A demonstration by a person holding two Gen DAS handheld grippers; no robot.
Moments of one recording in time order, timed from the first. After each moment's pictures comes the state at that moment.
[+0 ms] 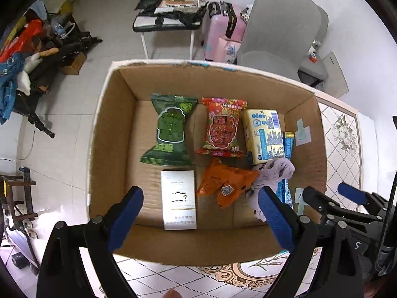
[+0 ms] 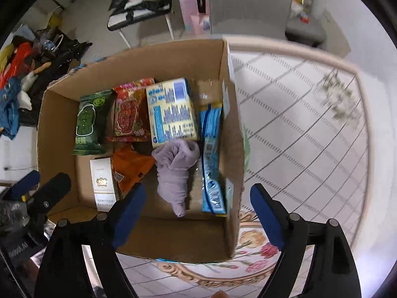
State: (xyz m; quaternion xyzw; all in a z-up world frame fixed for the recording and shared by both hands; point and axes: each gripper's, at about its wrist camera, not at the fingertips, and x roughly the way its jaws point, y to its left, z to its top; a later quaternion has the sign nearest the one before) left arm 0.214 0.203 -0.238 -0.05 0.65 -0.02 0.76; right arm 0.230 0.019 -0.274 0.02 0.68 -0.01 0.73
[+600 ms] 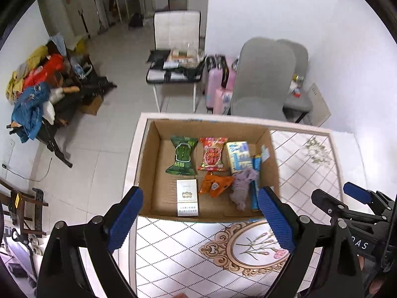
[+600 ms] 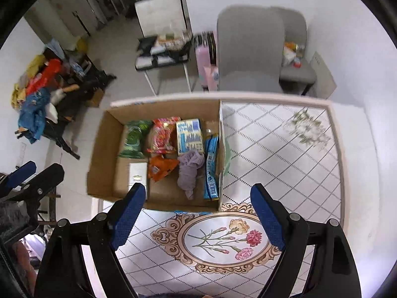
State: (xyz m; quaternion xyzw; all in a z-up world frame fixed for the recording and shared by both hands) left arm 0.107 0.191 -0.066 -0.03 0.52 -0.01 0.85; right arm 0.121 0.002 -0.098 0.02 0.56 0.03 0.83
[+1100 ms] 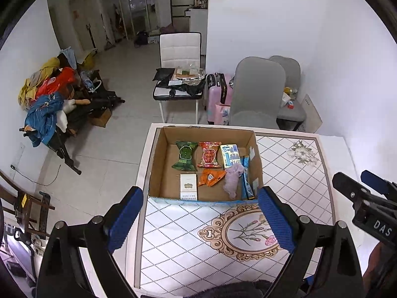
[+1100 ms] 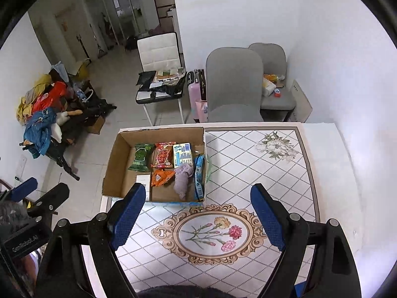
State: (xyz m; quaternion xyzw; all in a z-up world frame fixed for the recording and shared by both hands) left arm 0.020 0.181 0.004 -0.03 0.48 0.01 0.87; right arm 0.020 -0.017 0.013 0.02 0.49 0.01 0.87
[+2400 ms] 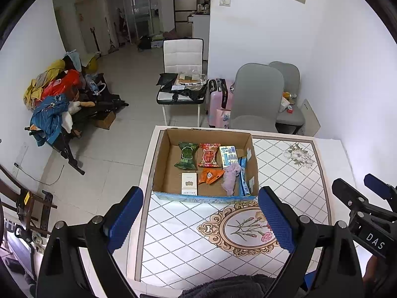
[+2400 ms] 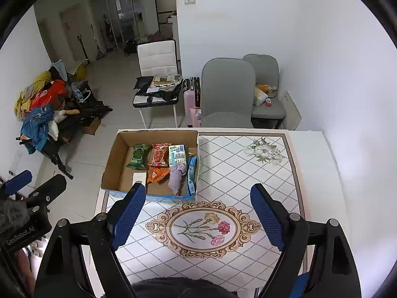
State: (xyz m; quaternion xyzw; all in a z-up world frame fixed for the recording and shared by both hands) left arm -0.016 0.171 0.032 -0.03 0.47 0.02 0.88; right arm -0.021 -0.013 0.050 -0.01 0.47 -0.01 0.88
